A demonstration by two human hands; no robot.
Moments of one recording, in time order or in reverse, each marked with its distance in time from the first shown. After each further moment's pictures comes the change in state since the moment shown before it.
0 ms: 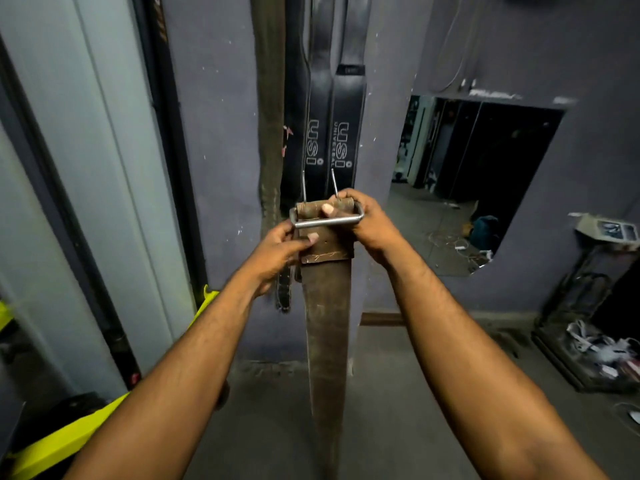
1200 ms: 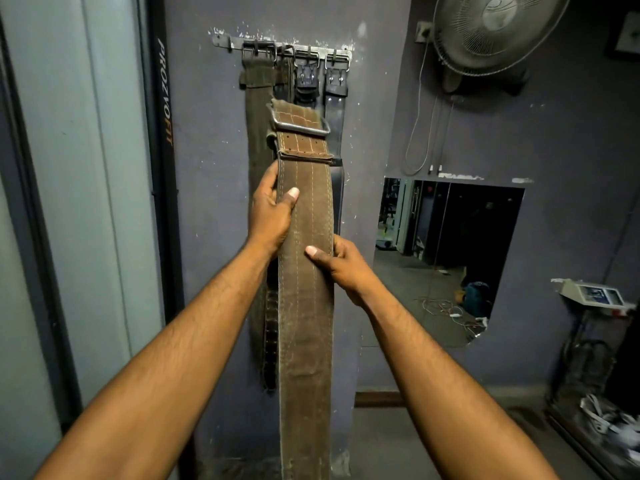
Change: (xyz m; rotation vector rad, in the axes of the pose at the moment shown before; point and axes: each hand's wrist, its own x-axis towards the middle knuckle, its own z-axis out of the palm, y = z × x) left_hand 0.068 0.160 0.036 0.076 0.337 0.605; right_hand 0.038 -0.034 -0.024 0.101 0.010 -0.028
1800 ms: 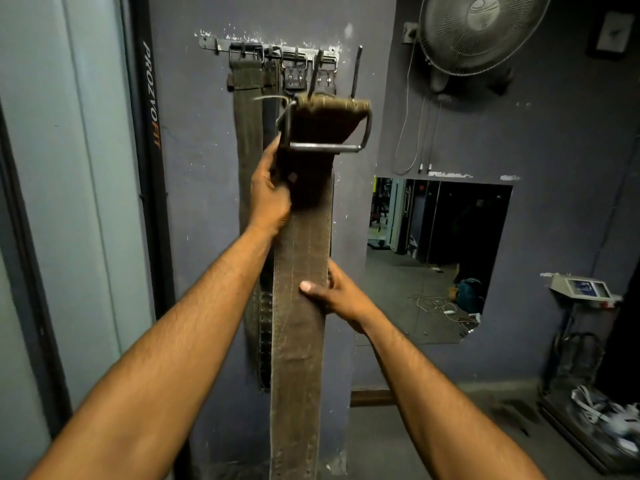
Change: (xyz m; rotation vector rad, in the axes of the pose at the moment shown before) left_hand 0.013 0.022 0.020 0.008 -0.012 0.102; right_hand -0.033 0.035 -0.005 -0.027 -0.081 0.056
